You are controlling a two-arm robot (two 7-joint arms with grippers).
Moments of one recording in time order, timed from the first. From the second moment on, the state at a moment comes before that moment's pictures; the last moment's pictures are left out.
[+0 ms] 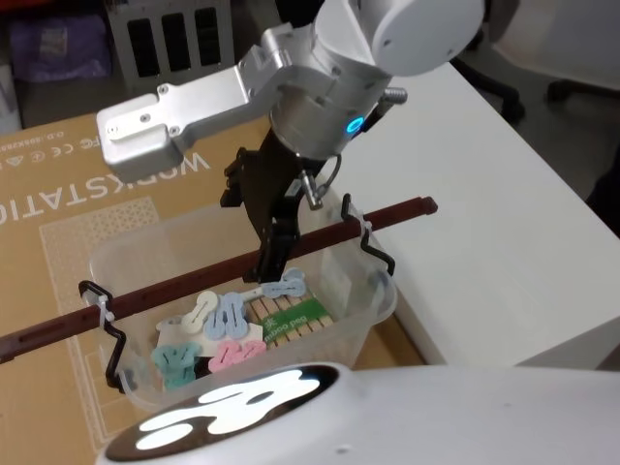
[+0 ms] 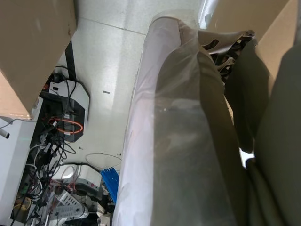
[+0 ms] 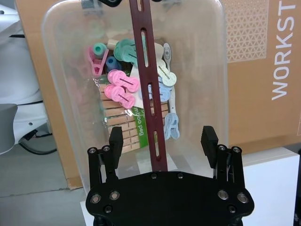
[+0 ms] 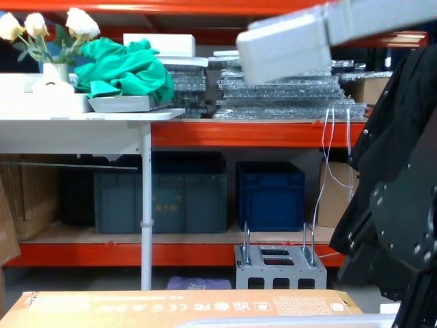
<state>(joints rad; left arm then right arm) -1.47 0.98 1.56 -0.90 0.05 0.15 -1.47 1.22 0.79 -1.29 -1.91 -0.34 -0.45 1.26</state>
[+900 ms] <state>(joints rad) -1.47 0.98 1.56 -0.90 0.05 0.15 -1.47 1.23 0.70 -1.39 -1.81 -0.41 -0.40 1.26</state>
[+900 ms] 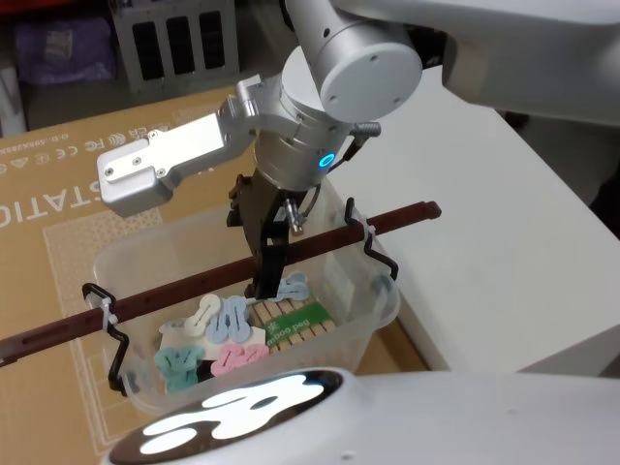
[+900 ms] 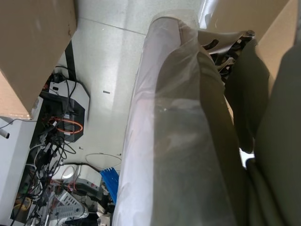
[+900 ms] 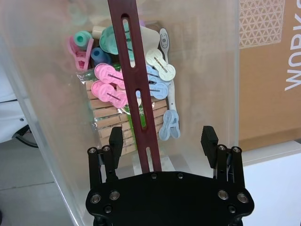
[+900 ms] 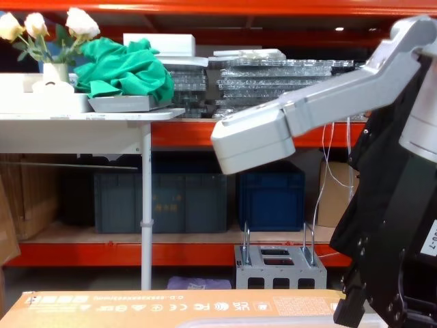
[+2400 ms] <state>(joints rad) -1.47 0.98 1.56 -0.90 0.05 0.15 -1.47 1.25 0.72 -1.36 -1.76 -0.33 -0.38 1.26</state>
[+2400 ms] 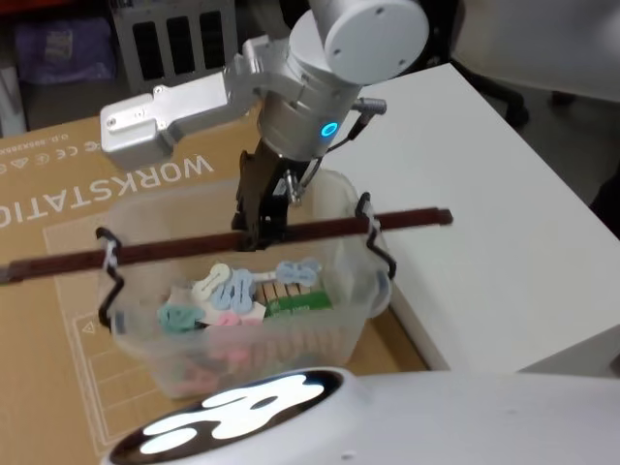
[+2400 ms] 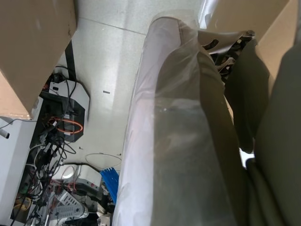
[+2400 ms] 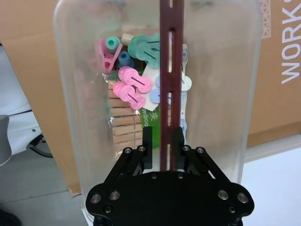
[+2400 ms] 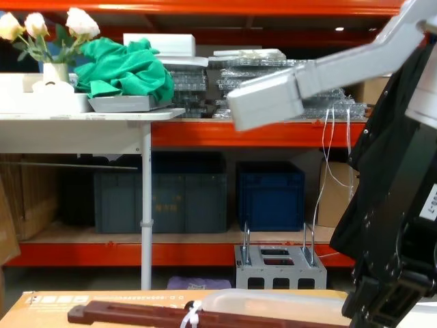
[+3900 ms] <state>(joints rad) -1.47 0.98 1.56 -0.90 0.05 0.15 -1.47 1.25 0.70 -1.36 -1.73 -0.34 -0.38 1.28</state>
